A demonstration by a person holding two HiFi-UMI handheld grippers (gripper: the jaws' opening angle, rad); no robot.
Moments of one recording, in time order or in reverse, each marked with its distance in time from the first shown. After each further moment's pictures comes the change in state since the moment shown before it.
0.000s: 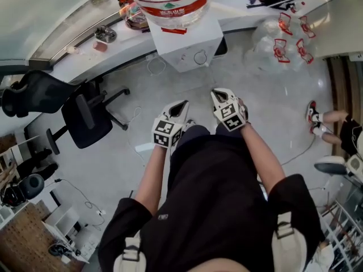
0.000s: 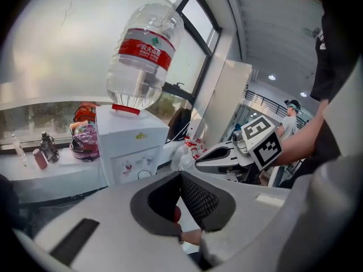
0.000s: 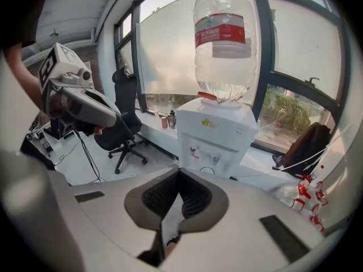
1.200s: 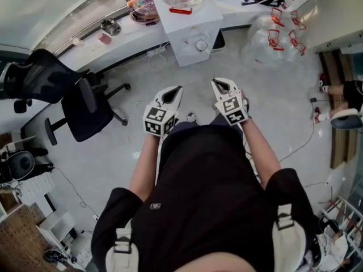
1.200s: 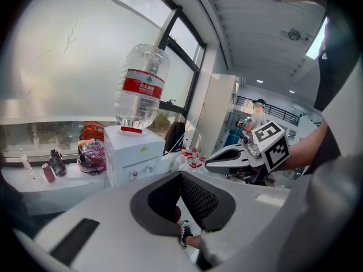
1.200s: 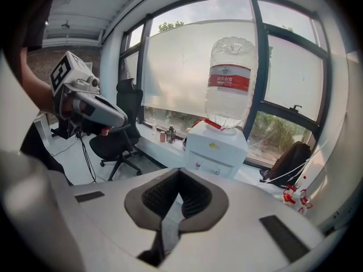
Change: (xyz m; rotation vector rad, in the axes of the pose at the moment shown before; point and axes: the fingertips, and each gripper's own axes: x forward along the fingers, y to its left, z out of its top) left arm -0.122 -0.024 -0.012 0.098 -0.136 -0.011; right arm -0.089 0.100 0.034 -0.047 -0.162 -0.138
